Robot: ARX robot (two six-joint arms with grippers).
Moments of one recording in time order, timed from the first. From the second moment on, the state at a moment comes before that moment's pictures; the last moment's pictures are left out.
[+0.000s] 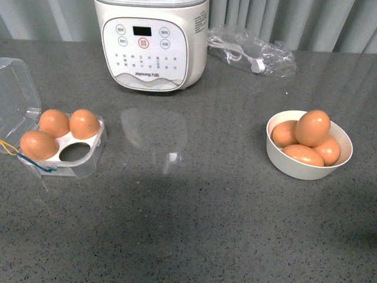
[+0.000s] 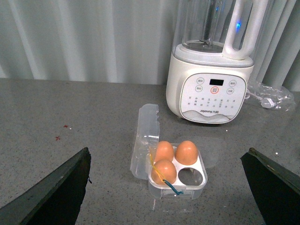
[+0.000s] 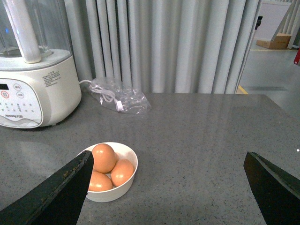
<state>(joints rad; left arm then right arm) 0.00 0.00 0.03 0.00 0.00 0.00 0.00 0.00 0.01 0.00 0.00 0.00</state>
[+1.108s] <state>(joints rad) 0.00 0.00 0.03 0.00 0.00 0.00 0.07 0.11 0.04 -0.07 0.18 -0.17</state>
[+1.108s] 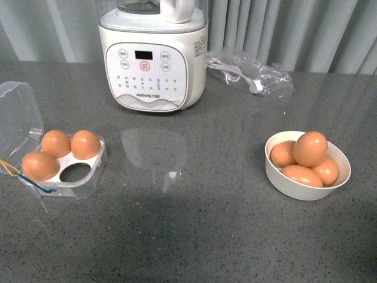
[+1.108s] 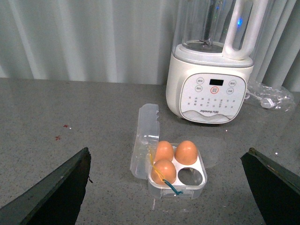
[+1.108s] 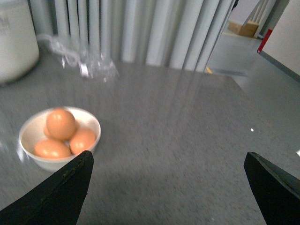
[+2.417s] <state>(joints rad) 0.00 0.00 0.03 0.00 0.00 0.00 0.20 1.69 0.89 -0.08 -0.01 -0.13</state>
